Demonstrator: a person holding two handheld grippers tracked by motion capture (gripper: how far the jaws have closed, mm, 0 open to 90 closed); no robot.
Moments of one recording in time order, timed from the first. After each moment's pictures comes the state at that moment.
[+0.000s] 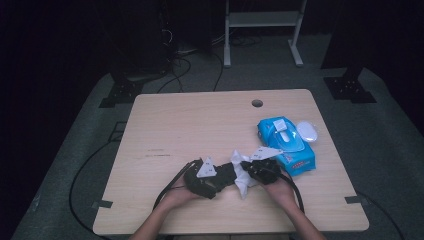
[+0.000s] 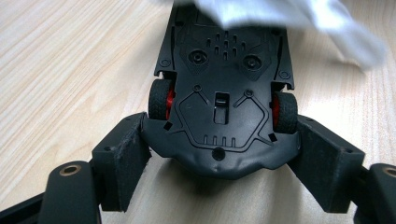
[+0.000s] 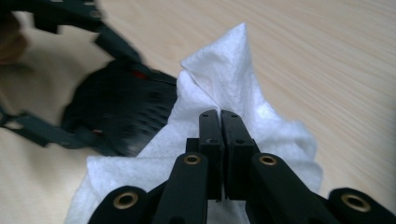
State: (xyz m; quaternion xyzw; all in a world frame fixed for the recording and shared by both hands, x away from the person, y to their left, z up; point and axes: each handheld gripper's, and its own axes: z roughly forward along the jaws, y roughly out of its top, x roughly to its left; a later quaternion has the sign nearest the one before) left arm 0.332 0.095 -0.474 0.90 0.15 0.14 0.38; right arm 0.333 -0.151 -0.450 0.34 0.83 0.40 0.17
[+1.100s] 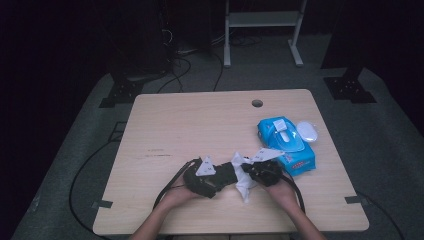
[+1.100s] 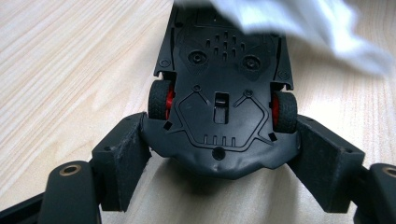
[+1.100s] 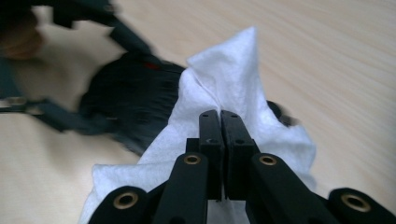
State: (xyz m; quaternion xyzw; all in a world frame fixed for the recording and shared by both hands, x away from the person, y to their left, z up) left arm 0.334 0.095 -0.475 0.90 0.16 0.13 0.39; right arm 0.329 -0.155 -0.450 0.34 0.83 0.40 0.16
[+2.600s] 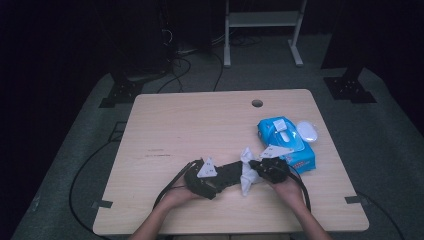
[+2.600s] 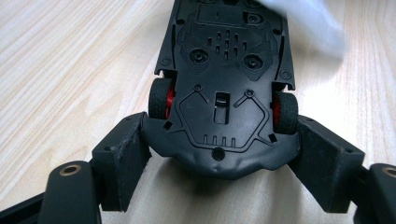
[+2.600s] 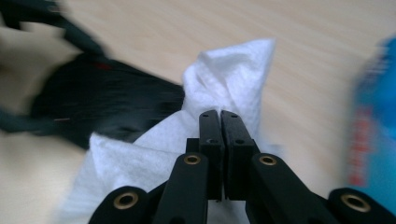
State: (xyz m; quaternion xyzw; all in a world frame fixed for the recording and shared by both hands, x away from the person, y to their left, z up) left arm 0.332 0.092 -0.474 0.90 0.15 0.13 0.38; right arm 0.332 -0.172 -0.450 0.36 0.82 0.41 0.17
